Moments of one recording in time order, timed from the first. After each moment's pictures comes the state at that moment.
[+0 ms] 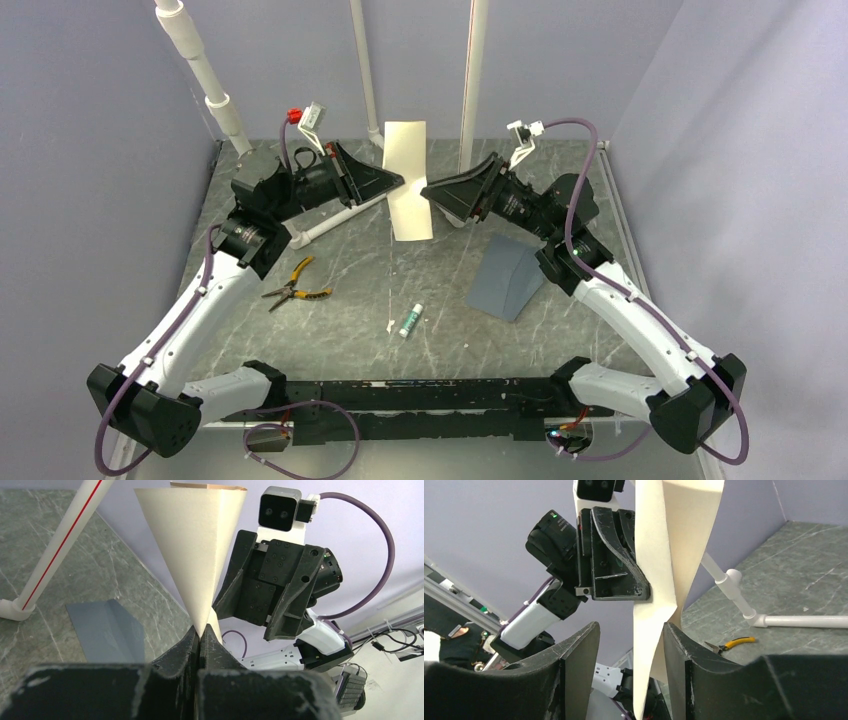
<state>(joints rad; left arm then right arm) -0.45 1.13 1.19 0.08 0.64 -0.88 0.59 1.09 1.05 0.32 -0.54 0.87</state>
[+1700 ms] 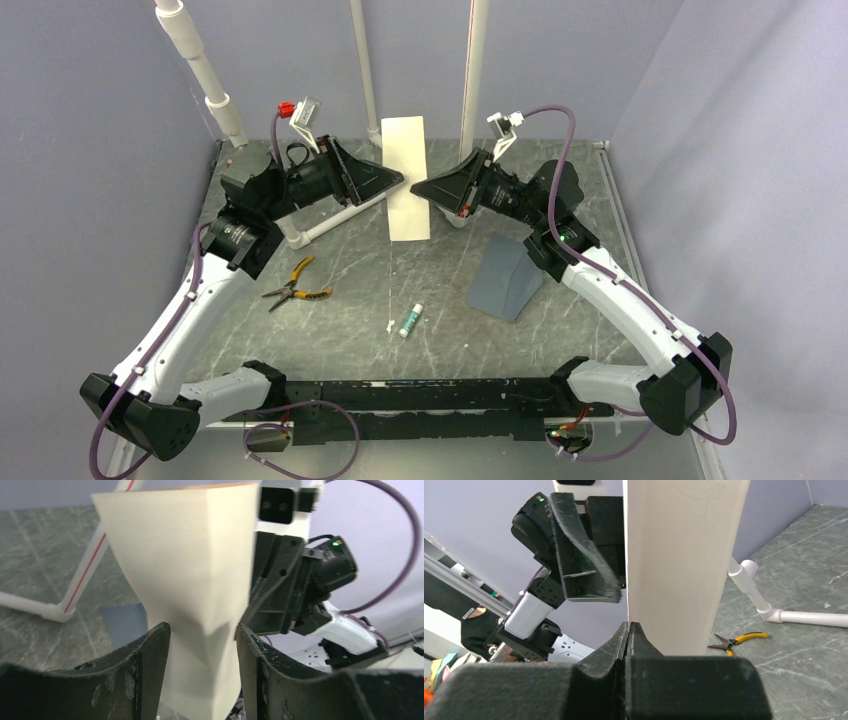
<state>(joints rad) -0.45 1.11 1.26 -0.04 0.60 -0.76 0.58 1.19 1.12 0.34 -0.64 0.88</state>
